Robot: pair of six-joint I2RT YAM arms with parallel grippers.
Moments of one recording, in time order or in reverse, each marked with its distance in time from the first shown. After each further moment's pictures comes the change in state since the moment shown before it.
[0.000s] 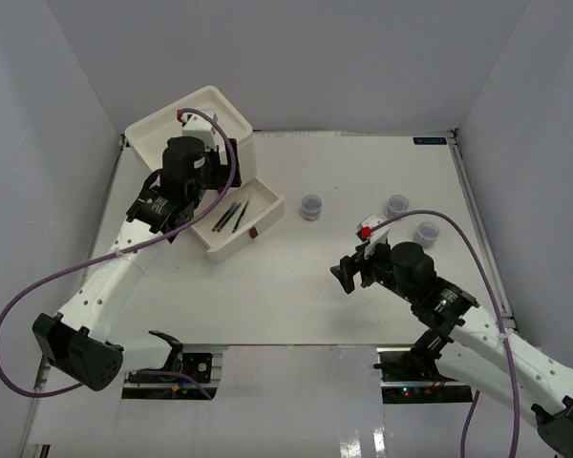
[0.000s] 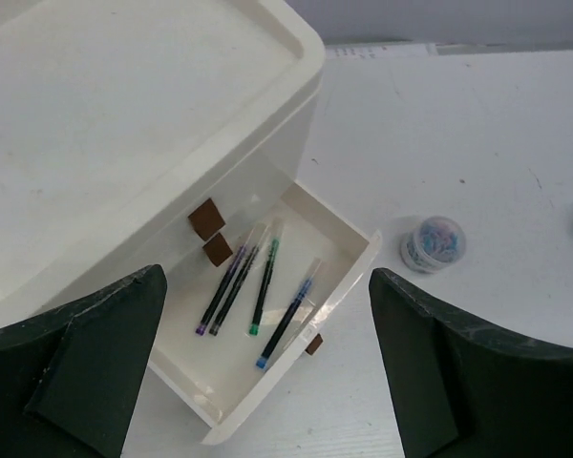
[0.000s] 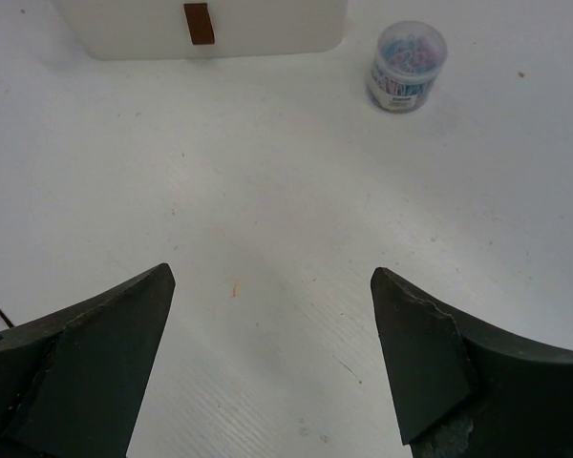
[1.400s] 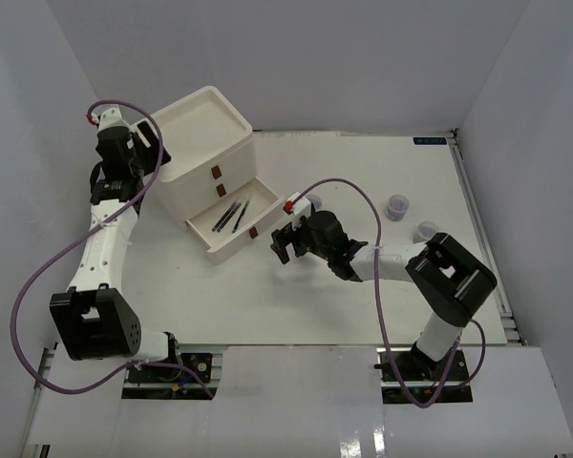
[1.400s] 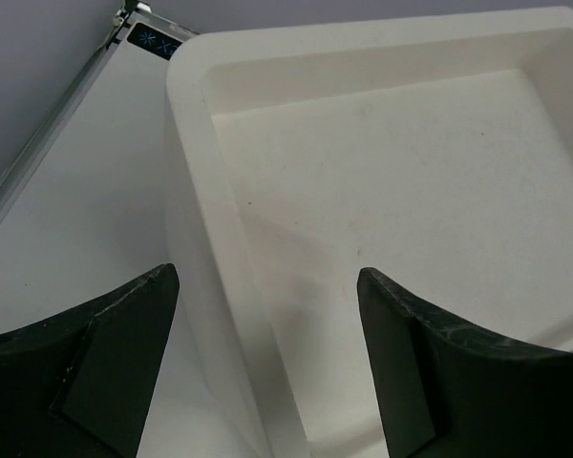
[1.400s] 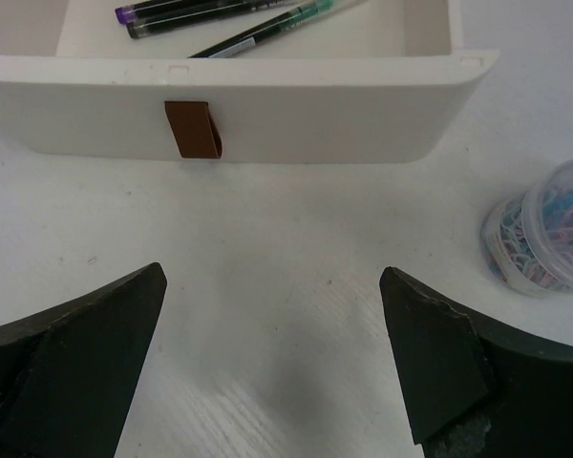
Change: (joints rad) left arm 0.562 0.118 -0.061 0.193 0.158 -0.172; right arm 0.039 1.052 0.260 0.725 -0.050 0.008
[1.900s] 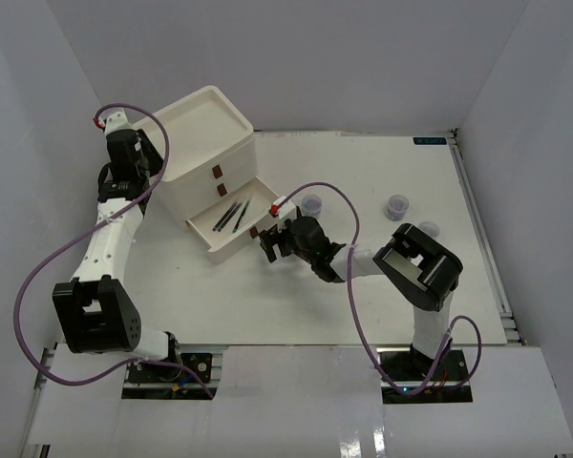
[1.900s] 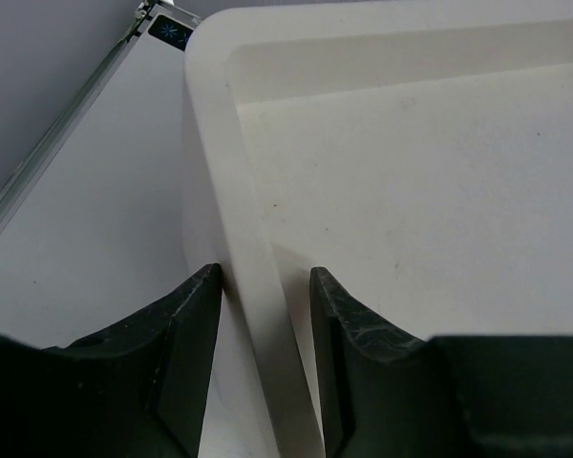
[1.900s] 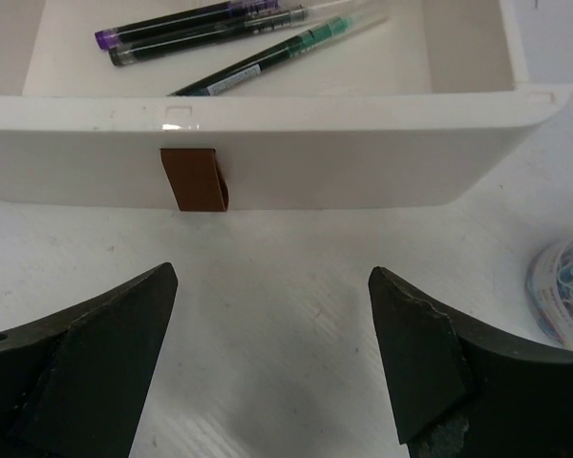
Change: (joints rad) left arm -0.028 0.054 -0.031 0.051 -0.060 0.008; right arm 0.063 0.209 0.090 0.159 0.125 0.005
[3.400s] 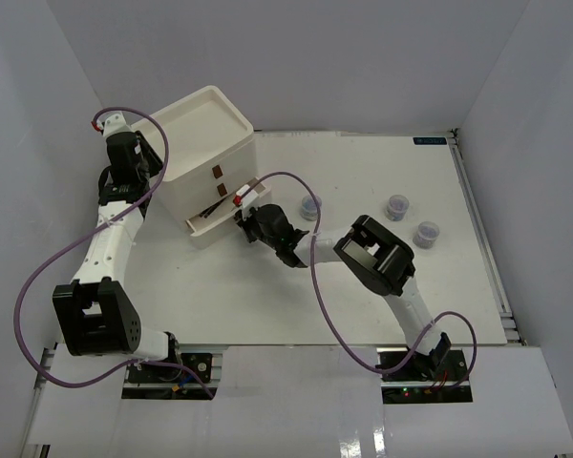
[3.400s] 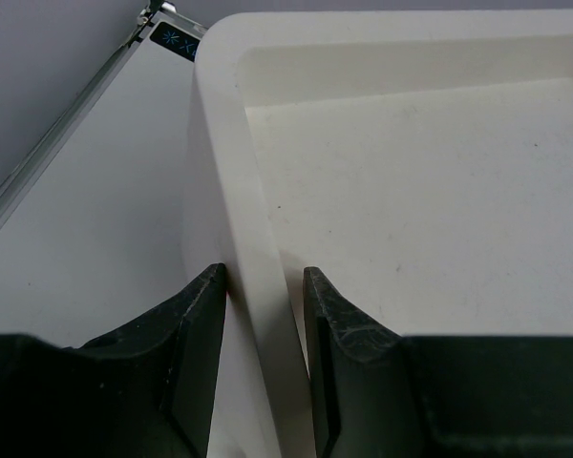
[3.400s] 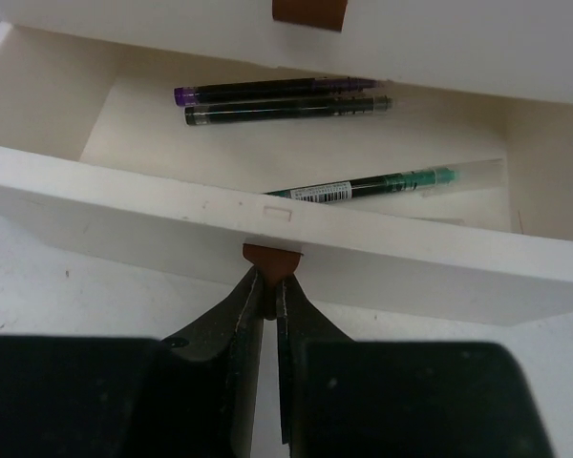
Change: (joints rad) left arm 0.002 -0.018 -0.040 0.050 -0.010 -0.021; right arm 0.056 0.306 0.408 -0.011 -0.006 -0.062
